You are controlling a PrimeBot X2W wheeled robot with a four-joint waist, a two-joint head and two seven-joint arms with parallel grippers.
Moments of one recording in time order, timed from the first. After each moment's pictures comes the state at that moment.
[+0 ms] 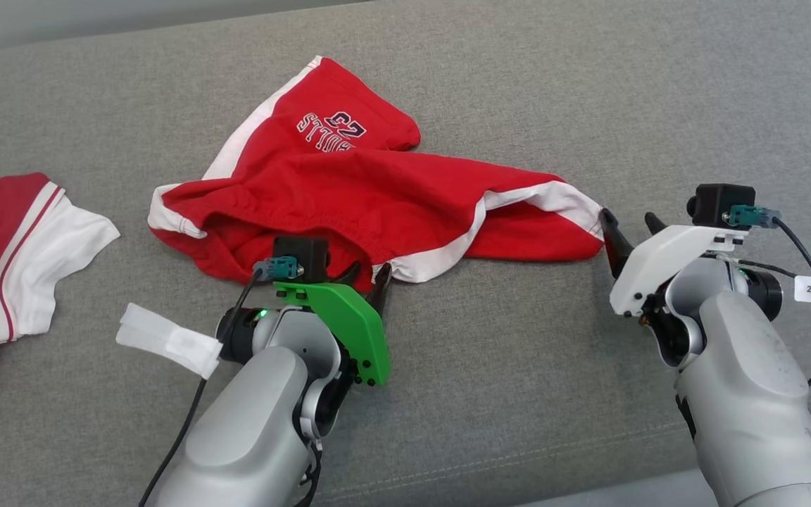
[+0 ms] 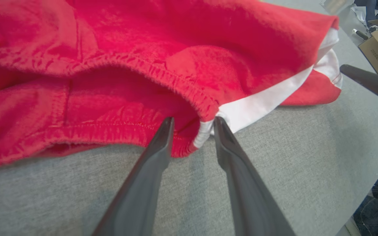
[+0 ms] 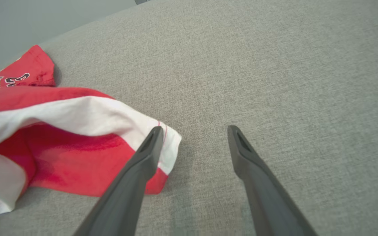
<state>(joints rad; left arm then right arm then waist) -0.56 0.05 -0.62 0.58 -0.68 0.05 0.15 -0.62 -0.05 -0.07 0.75 0.25 0.13 0.10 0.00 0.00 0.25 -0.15</state>
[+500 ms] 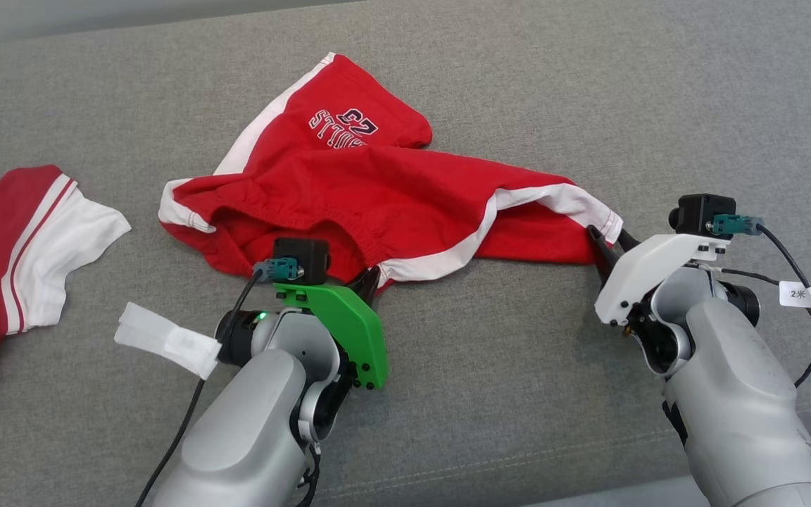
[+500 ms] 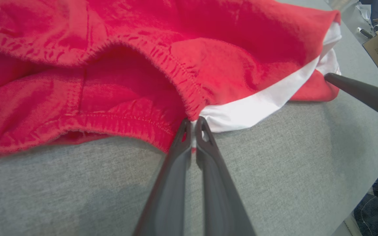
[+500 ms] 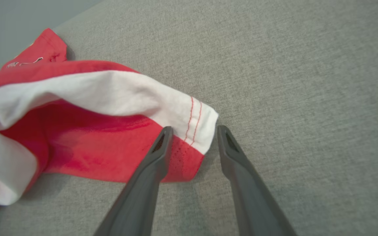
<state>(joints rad) -0.55 0.07 -0.64 0.54 -0.69 0.07 0.18 -0.62 -0.05 0.00 0.79 0.37 0.13 0.12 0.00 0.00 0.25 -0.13</state>
